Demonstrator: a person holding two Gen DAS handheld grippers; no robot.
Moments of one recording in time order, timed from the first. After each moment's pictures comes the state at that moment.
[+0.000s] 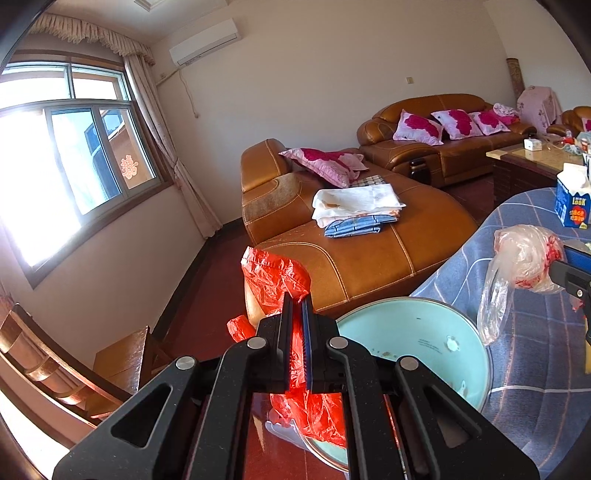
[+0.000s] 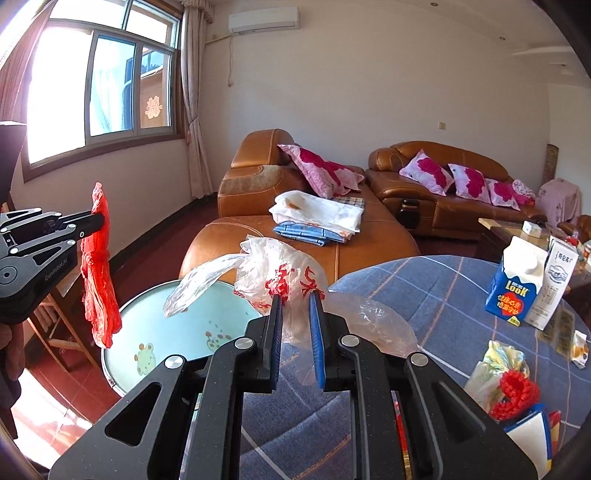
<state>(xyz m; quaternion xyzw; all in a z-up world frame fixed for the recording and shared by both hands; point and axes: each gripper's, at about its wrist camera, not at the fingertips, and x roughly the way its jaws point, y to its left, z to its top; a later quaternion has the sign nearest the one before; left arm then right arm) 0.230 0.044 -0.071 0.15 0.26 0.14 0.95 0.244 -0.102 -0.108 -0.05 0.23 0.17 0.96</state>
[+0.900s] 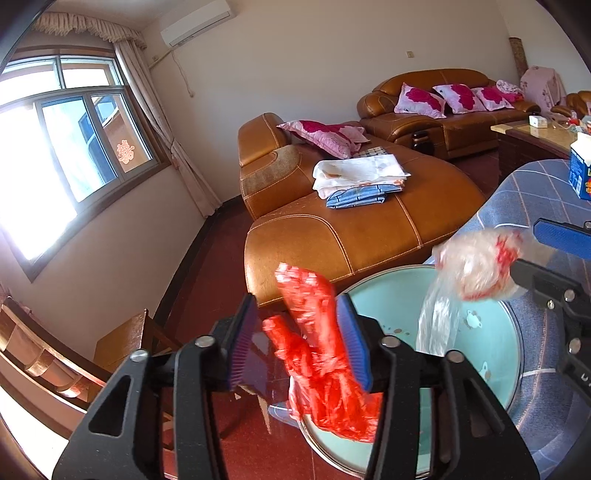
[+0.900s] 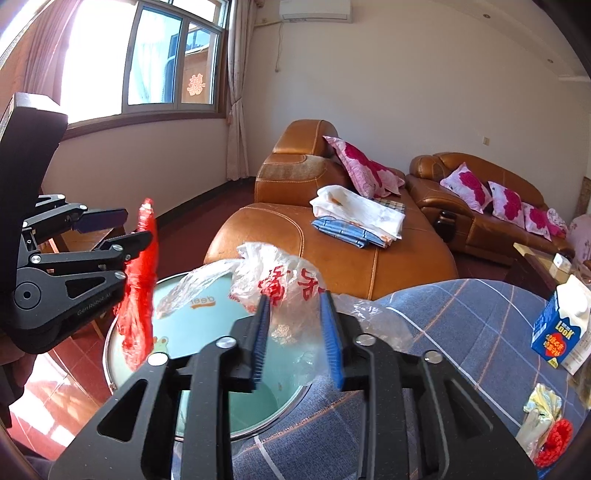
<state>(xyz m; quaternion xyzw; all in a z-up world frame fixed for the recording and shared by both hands) 0.249 0.052 -0.095 0.16 0.30 0.15 0.93 0.261 -0.052 -0.126 -0.10 0.23 0.24 0.94</state>
